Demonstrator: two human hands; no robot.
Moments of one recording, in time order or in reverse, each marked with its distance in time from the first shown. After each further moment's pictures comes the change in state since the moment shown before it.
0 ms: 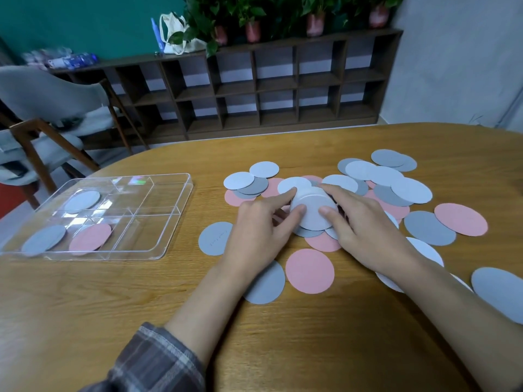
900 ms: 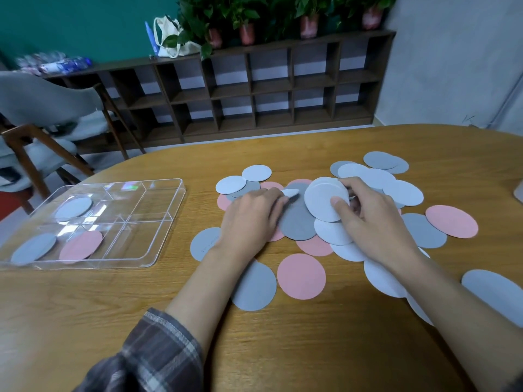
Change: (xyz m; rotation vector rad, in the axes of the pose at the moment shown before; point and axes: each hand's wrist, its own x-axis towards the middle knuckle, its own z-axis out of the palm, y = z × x) left_hand 0.031 -0.026 0.012 0.507 -0.088 0.077; right_hand 0.003 0.016 -0.011 0.118 0.152 0.197
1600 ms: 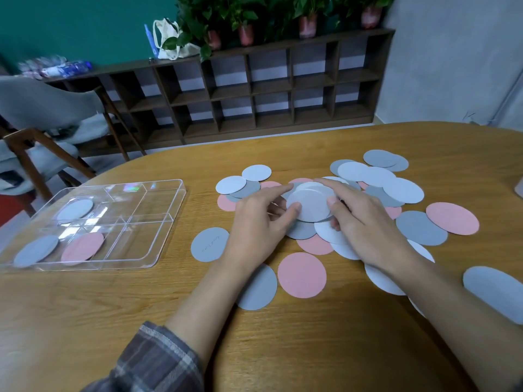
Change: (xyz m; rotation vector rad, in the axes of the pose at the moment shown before) left_hand -0.013 0.022 -0.009 -0.581 0.073 -0.115; right_hand -0.004 -0.006 0.006 0.106 -0.126 -0.040
